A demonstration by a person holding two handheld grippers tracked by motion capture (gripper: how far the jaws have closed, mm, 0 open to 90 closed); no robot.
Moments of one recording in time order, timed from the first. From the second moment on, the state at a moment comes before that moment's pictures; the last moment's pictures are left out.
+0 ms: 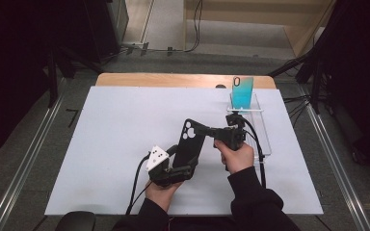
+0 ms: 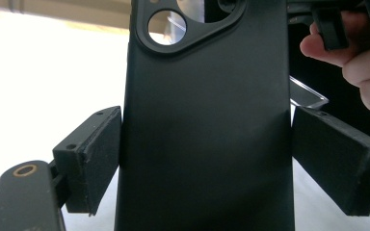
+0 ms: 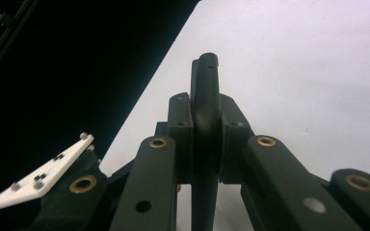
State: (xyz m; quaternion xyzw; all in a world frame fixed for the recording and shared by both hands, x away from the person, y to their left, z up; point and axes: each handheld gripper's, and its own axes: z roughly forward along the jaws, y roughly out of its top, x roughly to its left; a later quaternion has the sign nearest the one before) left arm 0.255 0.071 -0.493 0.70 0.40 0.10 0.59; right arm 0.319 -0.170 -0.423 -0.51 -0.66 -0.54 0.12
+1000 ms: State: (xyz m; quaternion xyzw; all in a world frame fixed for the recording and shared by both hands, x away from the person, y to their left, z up) left arm 0.293 0.093 -0.452 0.79 0.36 0.02 0.49; right arm 0.307 -0.176 -0.407 -0.44 -0.72 -0.53 0.02
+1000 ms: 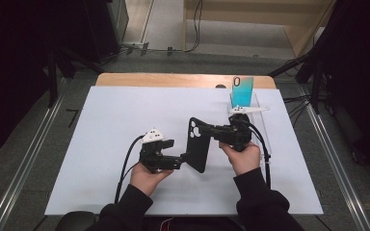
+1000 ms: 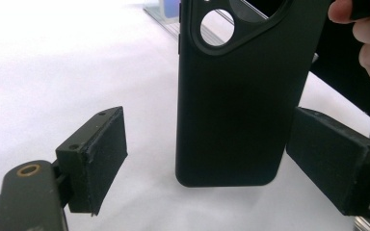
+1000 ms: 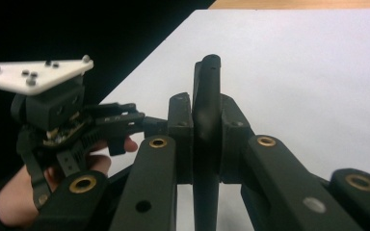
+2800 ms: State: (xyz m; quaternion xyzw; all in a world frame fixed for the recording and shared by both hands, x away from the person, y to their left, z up) left arm 0.333 0.112 -0.404 0.85 0.15 -0.09 0.50; right arm 0.308 -0.174 -0.415 -0.23 -0.81 -0.54 0.07
